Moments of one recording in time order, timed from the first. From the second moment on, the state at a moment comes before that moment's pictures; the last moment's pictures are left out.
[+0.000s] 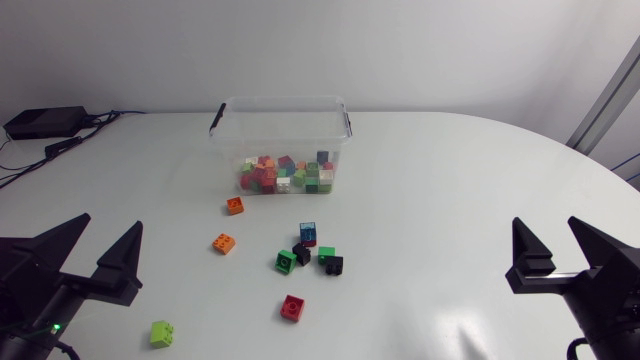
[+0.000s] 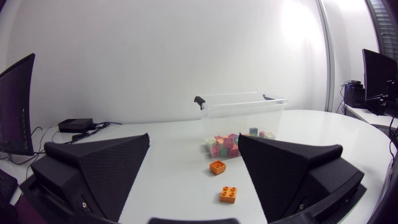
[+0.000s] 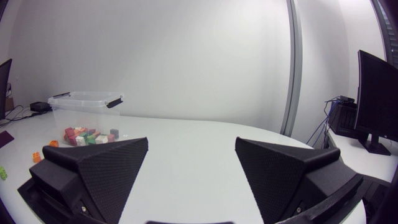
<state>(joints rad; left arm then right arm) -0.03 0.05 0.03 -0.01 0.09 0.06 -0.03 0.06 0.03 -0.02 0.01 -0.04</state>
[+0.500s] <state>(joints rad) -0.02 0.05 0.03 0.00 0.09 0.06 -0.04 0.06 0.03 -0.01 0.01 -0.04</state>
